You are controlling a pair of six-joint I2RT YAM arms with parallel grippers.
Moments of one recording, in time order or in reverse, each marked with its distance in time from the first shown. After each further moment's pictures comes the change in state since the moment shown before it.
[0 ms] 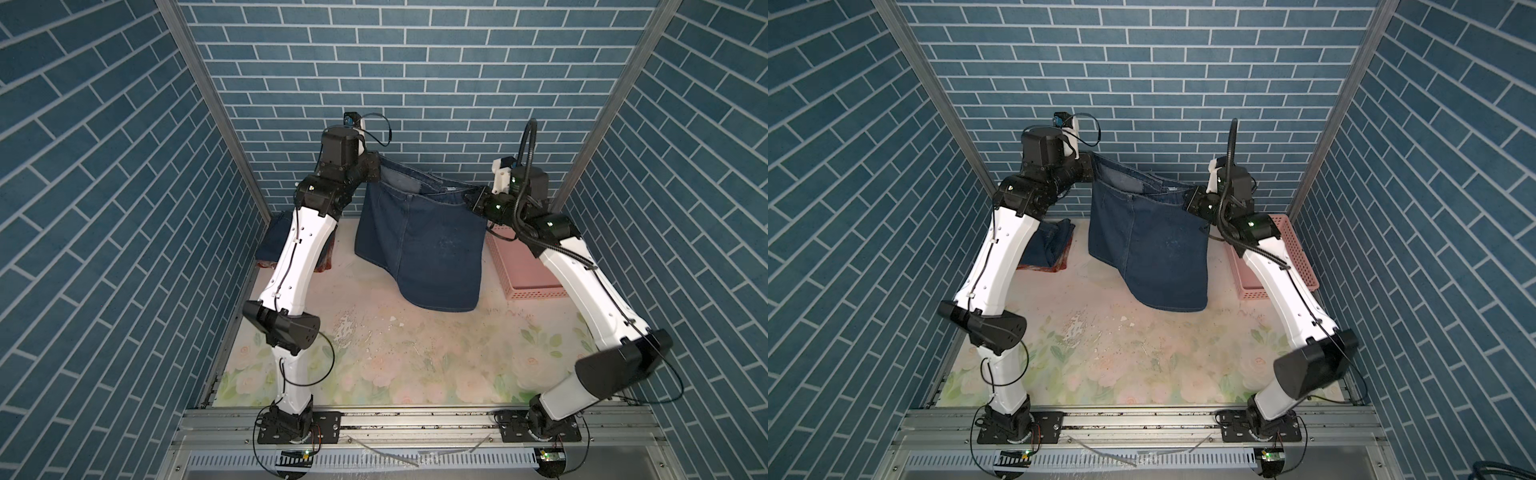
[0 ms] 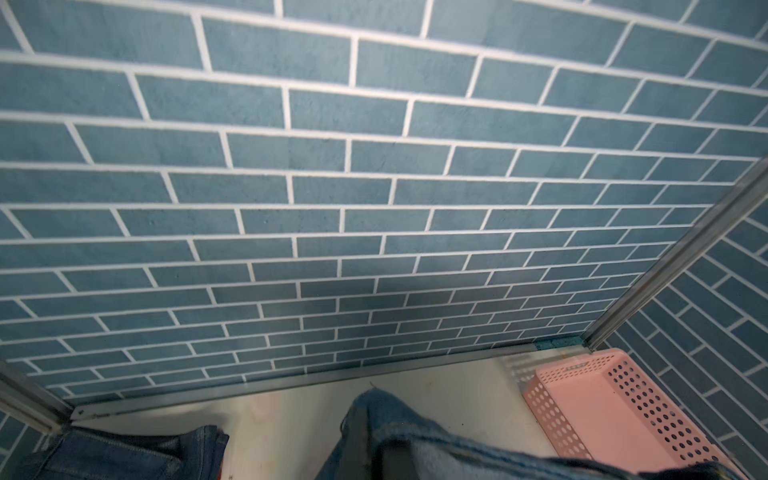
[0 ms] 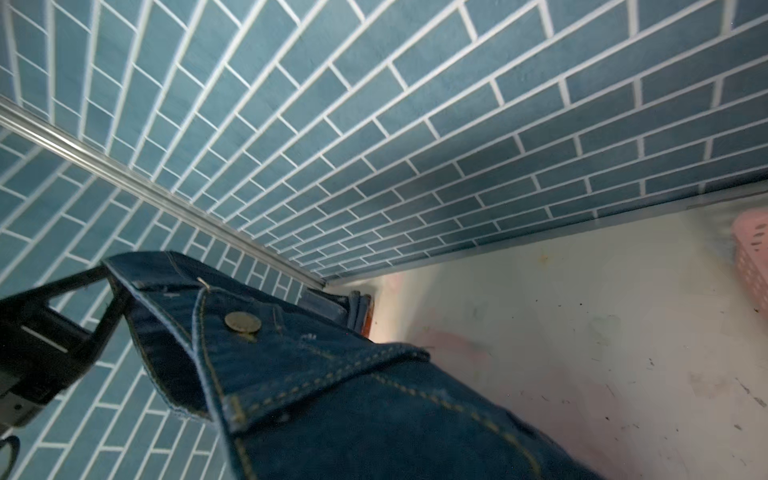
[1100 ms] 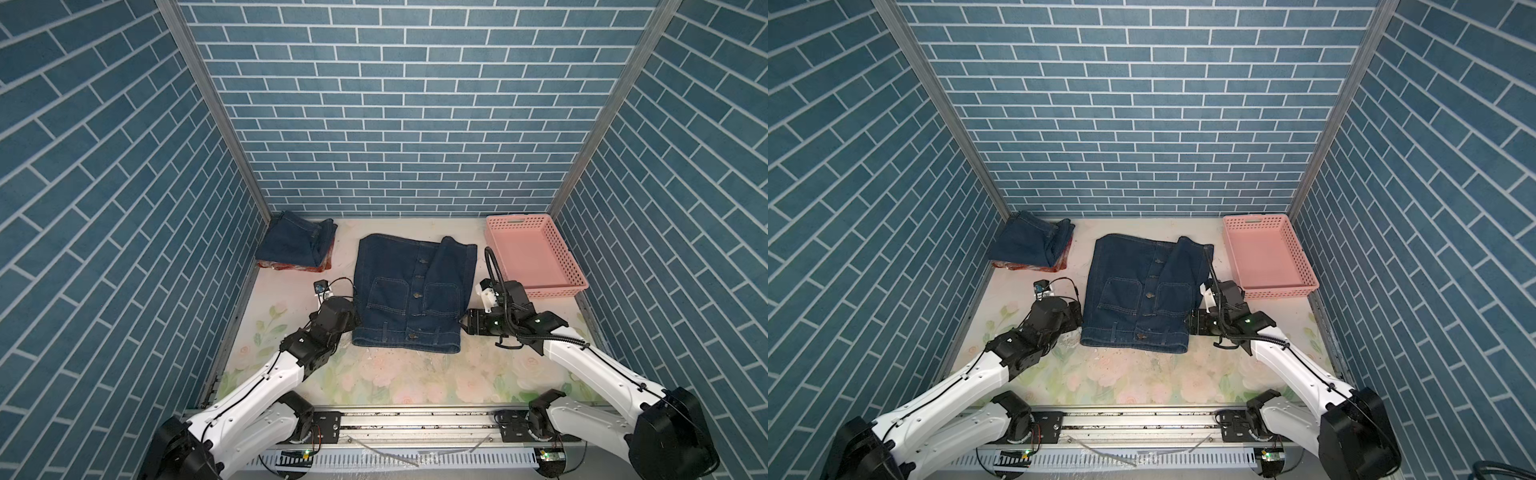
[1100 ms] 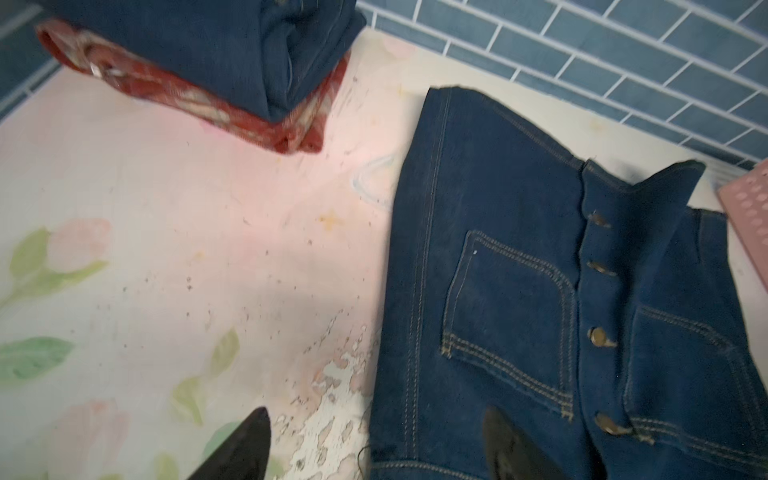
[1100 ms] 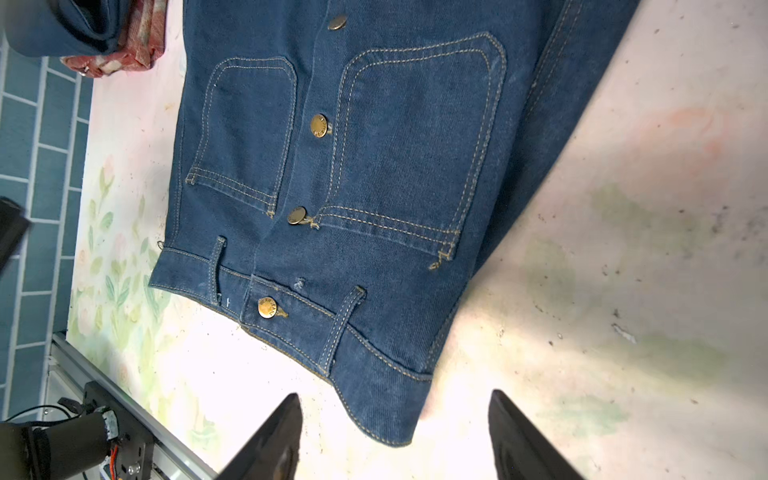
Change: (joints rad) left arm -0.216 -1.103 -2.031 0.466 -0.343 -0.474; right arm 0.103 -0.557 -1.225 0.097 -0.050 -0.140
